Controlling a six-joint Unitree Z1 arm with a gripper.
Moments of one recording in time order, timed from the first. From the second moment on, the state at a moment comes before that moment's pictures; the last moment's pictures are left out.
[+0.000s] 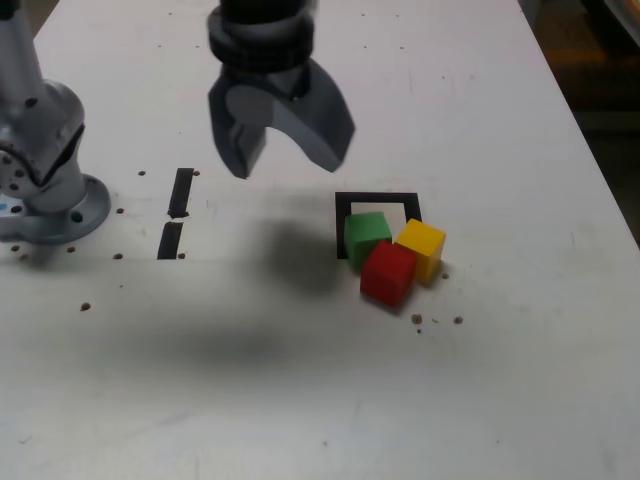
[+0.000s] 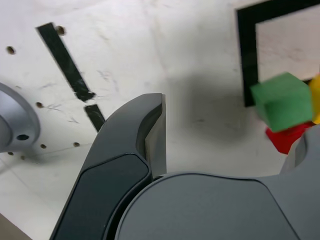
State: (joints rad) arm -0.16 1.67 -1.21 1.17 0.04 0.14
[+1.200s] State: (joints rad) arm -0.37 1.99 -1.47 1.11 -0.13 0.16
